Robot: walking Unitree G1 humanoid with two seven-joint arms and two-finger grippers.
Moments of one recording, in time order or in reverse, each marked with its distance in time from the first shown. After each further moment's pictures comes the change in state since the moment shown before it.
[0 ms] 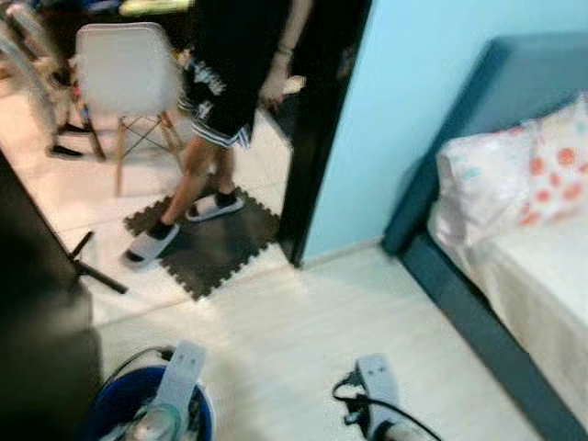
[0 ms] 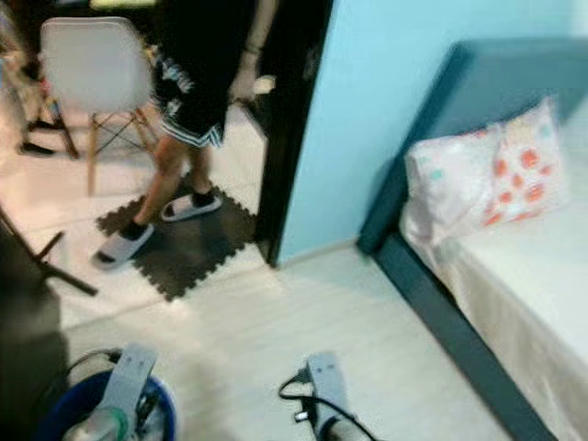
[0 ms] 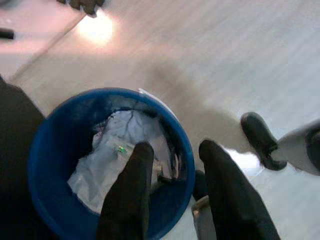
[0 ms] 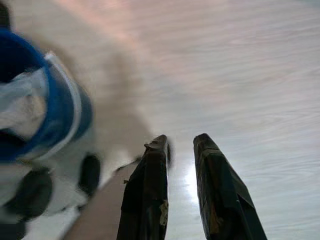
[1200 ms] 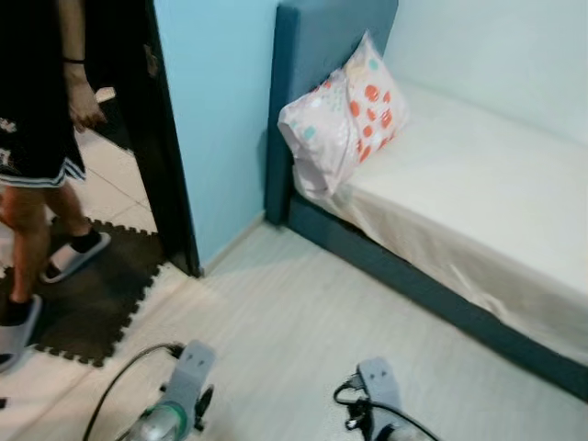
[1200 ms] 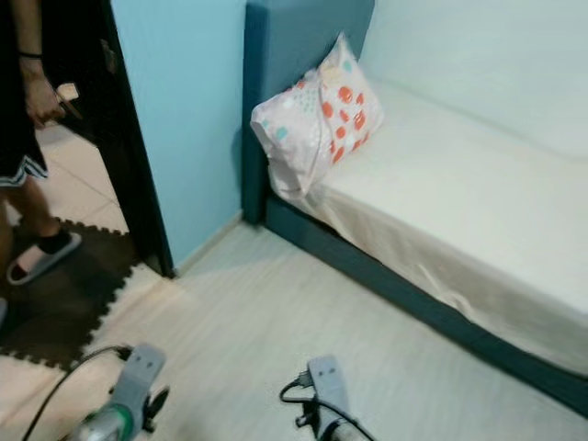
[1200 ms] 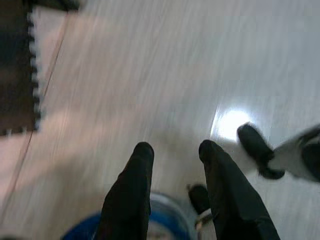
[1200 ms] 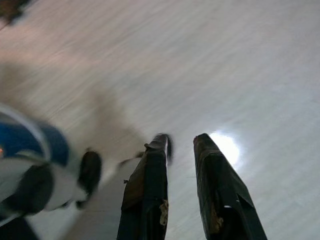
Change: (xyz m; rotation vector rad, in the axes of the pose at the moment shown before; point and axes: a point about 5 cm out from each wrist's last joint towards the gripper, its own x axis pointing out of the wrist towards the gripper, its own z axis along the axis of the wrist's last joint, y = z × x) left arm 0.003 -0.002 0.017 0.061 -0.076 -0.043; right arm 0.000 0.002 -0.003 0.000 0.011 0.001
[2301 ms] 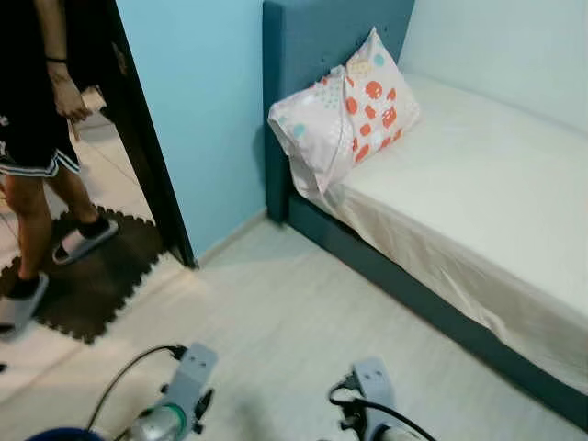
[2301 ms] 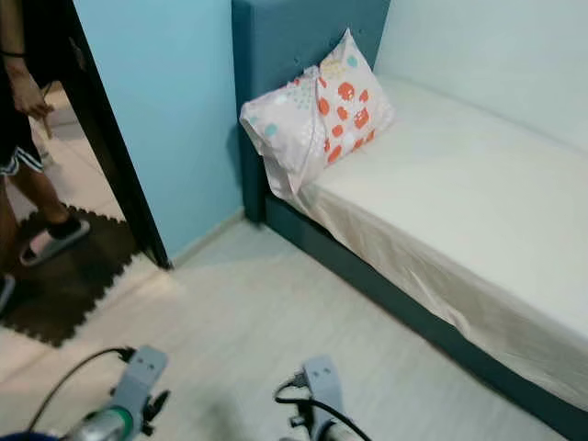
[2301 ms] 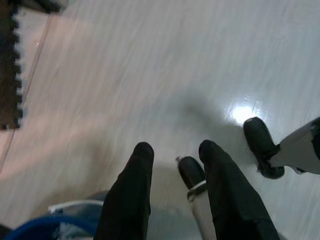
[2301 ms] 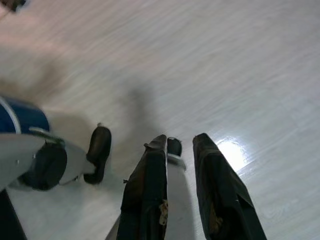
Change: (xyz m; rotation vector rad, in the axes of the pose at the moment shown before) left arm 0.000 -0.006 -0.003 0.020 0.013 -0.026; right arm -0.001 -0.006 0.001 0.005 -0.005 -0.017
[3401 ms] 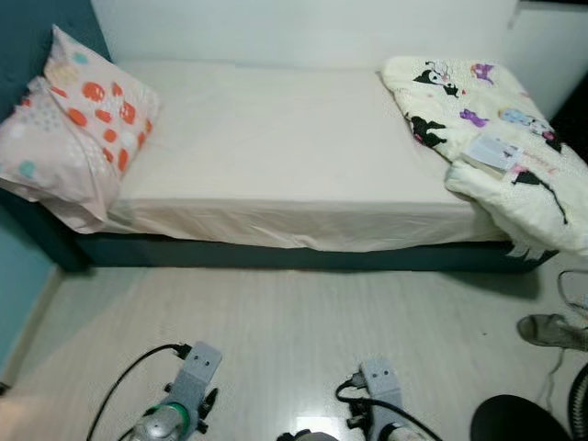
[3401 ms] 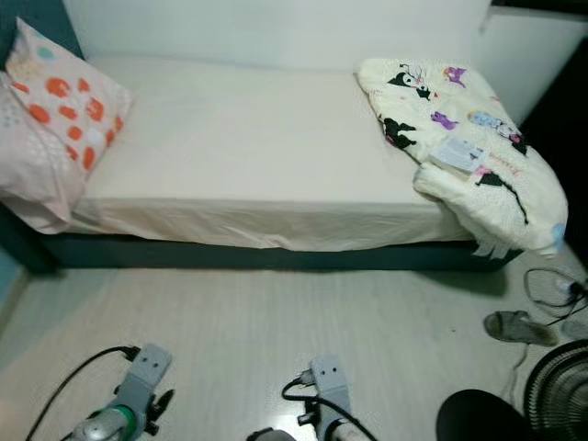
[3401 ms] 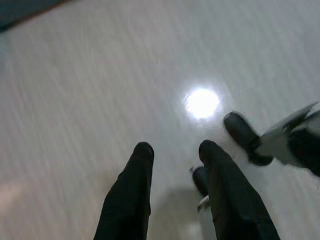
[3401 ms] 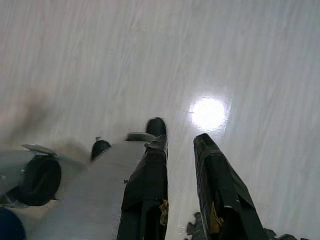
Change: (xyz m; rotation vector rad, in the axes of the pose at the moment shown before) left arm 0.002 -0.001 0.006 0.010 -0.014 -0.007; right arm -0.001 -0.001 -0.004 0.017 0.016 -0.017
